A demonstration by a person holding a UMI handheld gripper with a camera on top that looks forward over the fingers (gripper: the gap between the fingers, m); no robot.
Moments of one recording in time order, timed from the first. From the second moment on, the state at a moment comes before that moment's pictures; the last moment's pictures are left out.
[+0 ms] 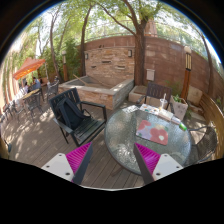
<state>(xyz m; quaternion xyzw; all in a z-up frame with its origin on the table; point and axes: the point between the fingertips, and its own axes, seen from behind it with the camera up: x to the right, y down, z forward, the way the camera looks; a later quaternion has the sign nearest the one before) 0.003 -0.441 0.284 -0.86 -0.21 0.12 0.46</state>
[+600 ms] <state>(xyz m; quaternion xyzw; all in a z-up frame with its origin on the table) 0.144 -0.435 0.134 -0.92 -0.09 -0.01 0.39</state>
